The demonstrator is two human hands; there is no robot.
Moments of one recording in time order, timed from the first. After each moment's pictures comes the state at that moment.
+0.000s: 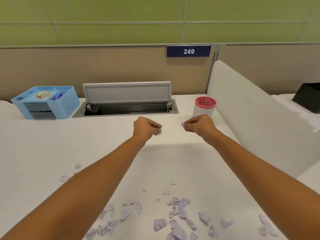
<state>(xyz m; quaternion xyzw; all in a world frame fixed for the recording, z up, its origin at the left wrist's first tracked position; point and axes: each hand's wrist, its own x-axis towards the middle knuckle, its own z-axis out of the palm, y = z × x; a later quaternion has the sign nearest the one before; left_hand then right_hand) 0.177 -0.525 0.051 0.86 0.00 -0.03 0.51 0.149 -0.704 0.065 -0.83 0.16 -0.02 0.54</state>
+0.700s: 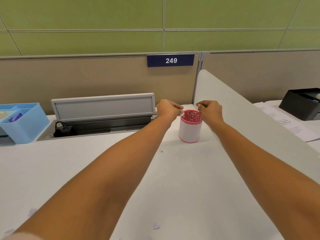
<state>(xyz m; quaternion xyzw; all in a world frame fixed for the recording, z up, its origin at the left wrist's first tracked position) 0.274 -0.670 0.096 0.80 -0.05 -0.03 0.59 0.242 -0.797 0.088 -0.84 0.21 -0.24 0.44</state>
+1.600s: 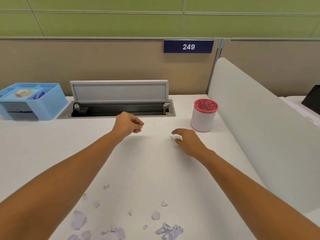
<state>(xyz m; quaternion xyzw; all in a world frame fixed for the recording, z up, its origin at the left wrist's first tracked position) 0.252 -0.507 0.037 0.90 -0.01 -0.03 0.43 0.195 -0.714 0.002 -0.96 -0.03 0.01 0.28</state>
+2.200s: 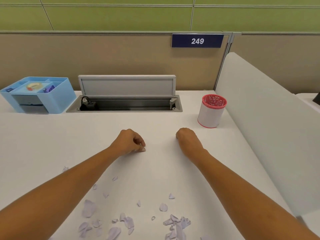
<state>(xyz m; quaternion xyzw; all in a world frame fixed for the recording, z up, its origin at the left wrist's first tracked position) 0.212 -0.473 0.000 0.94 -0.07 -0.12 0.30 0.192 -0.683 -0.009 -1.00 -0.06 0.00 0.03</state>
